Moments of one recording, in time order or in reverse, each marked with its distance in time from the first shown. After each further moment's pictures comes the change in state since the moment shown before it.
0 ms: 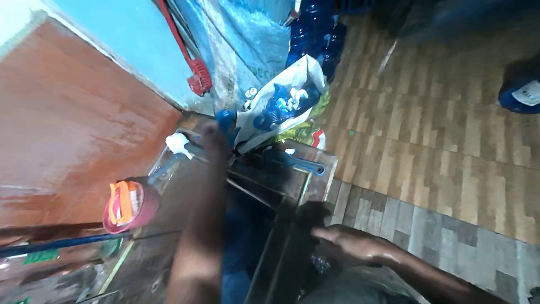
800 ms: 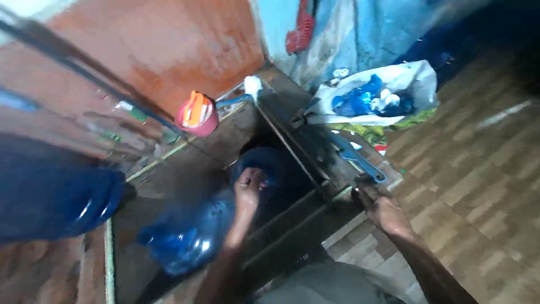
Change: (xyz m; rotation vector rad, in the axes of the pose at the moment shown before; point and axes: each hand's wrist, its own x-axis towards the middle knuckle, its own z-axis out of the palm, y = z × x) left_hand -0.235 -0.105 -0.081 -0.514 0.191 -0.239; right_hand 0.052 0.012 -0.021 -0.486 0.656 0.140
